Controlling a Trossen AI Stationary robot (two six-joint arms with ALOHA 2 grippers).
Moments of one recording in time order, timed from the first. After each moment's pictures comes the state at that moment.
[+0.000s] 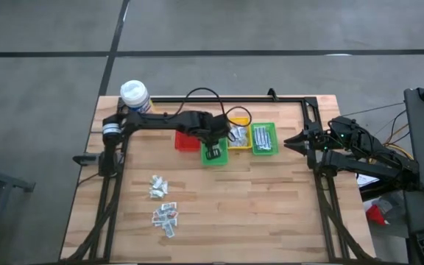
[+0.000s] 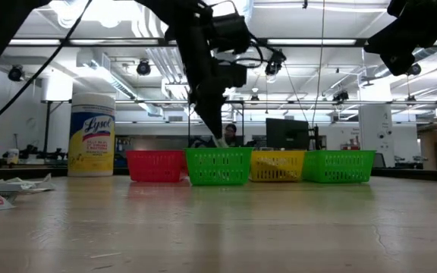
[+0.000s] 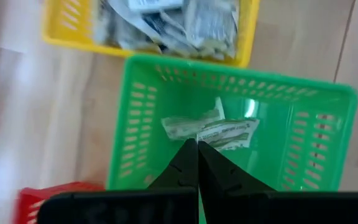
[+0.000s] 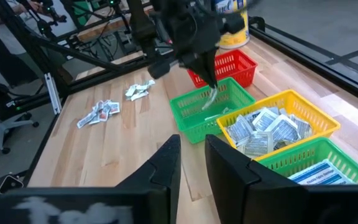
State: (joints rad) left arm 0.20 1.93 1.61 -0.83 -0.12 0.03; right arm -0.37 0.28 0.51 -0.55 -0.29 0.25
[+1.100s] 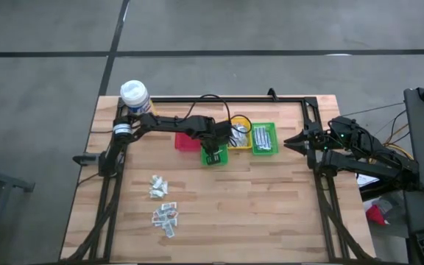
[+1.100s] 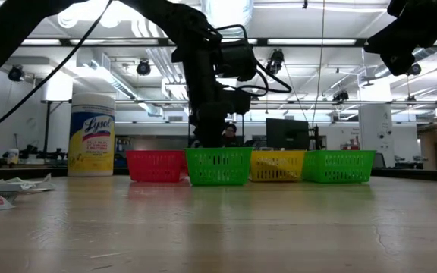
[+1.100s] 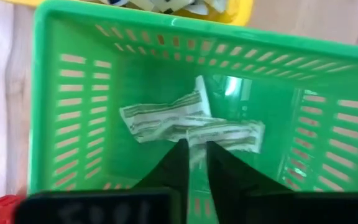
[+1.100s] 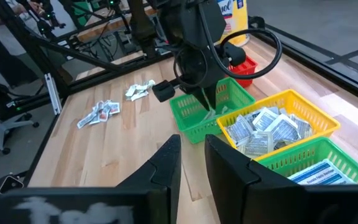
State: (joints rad) left arm 0.21 2.05 1.61 -0.83 -0.03 0.02; right arm -0.37 0.28 0.51 -0.55 -0.29 0.25
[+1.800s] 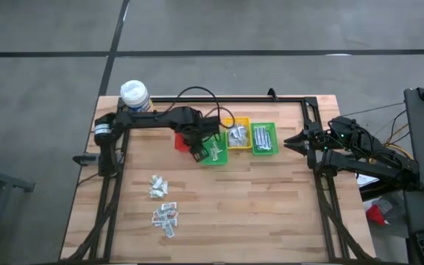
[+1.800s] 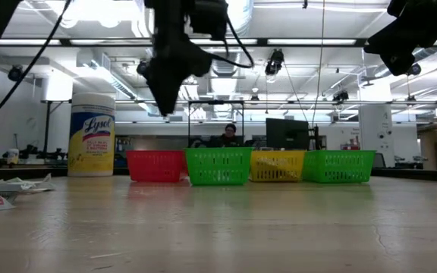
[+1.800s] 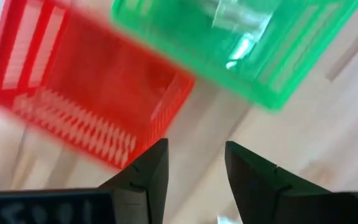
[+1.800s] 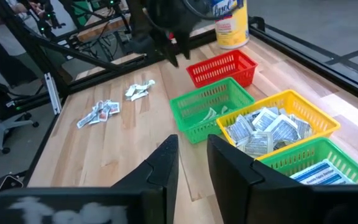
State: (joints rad) left arm 0.18 1.84 1.67 -1.28 -0.06 -0.36; right arm -0.37 0.28 0.51 -0.55 -0.29 0.25
